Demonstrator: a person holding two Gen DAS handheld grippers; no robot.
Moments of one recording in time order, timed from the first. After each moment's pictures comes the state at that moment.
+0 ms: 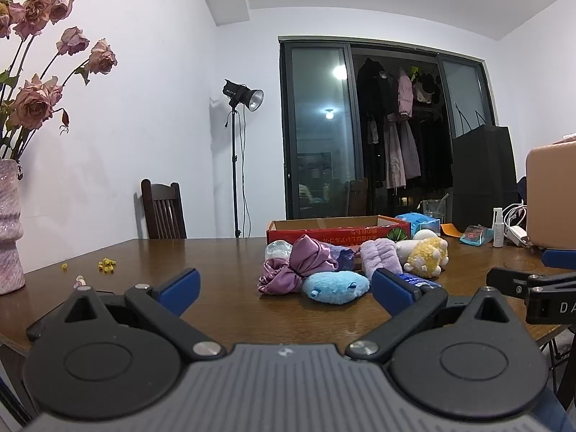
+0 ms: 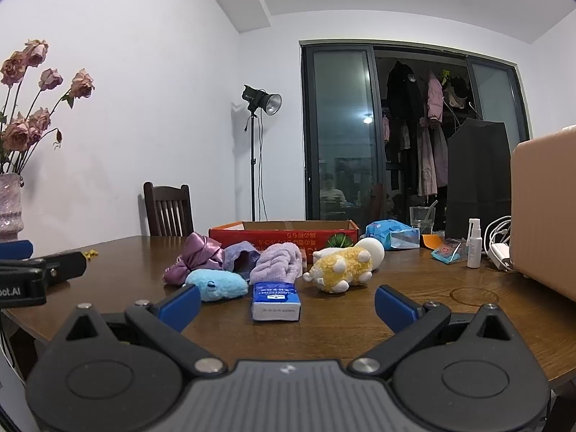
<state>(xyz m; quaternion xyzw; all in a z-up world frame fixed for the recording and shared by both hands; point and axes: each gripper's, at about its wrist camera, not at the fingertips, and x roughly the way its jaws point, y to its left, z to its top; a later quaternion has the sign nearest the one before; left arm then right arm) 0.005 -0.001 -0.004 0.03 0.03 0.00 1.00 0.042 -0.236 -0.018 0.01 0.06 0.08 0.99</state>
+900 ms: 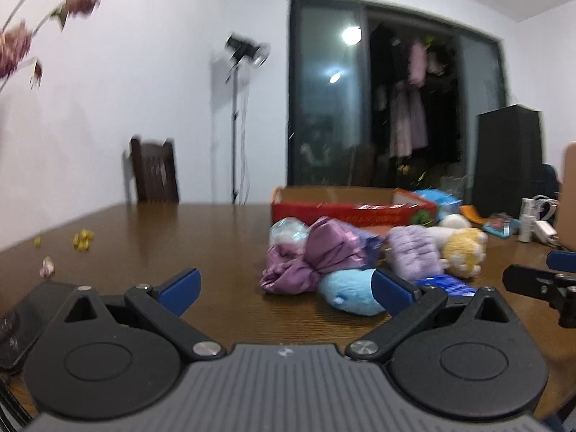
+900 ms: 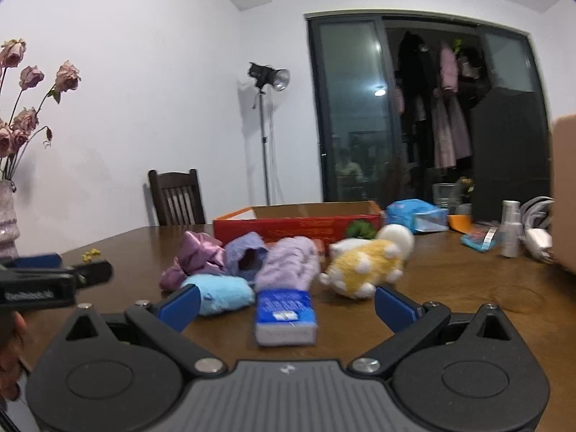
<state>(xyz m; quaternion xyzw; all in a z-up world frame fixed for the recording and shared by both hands) 0.119 0.021 0.005 0.00 0.12 0.00 0.99 0.122 -0.231 -0.005 0.02 0.11 0.12 0.99</state>
